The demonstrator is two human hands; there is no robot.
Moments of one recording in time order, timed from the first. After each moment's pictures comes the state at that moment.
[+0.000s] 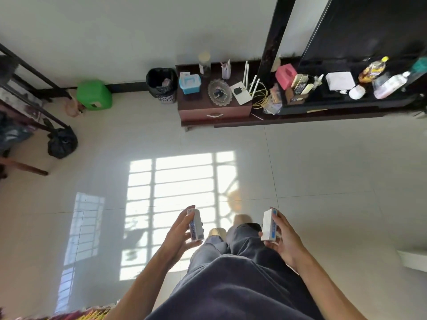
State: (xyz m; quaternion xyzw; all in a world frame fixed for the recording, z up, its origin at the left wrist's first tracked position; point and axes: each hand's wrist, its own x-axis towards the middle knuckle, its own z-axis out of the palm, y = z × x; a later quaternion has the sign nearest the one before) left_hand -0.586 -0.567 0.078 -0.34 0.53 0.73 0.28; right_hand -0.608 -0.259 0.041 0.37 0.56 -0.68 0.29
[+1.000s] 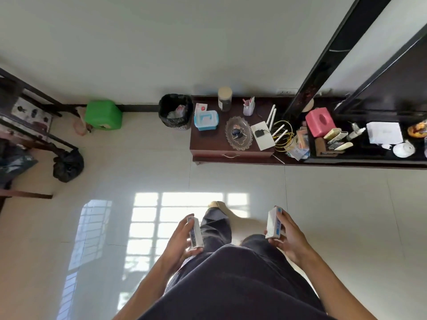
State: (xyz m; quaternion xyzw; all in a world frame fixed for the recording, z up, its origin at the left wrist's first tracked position) left_hand -0.962 -0.640 0.058 -0.44 0.51 0.70 0.23; right_hand -1.041 -0.336 0.028 0.37 0.57 -0.64 0.35
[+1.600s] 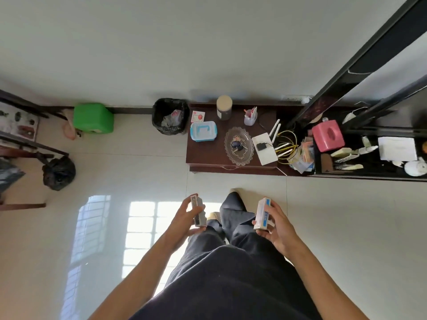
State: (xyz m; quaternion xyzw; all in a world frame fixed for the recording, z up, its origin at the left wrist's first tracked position) left_hand -1.192 -0.673 0.045 -0.40 0.52 0.70 0.28; right_hand -1.232 -0.390 0.017 0.37 0.52 -0.67 0.37
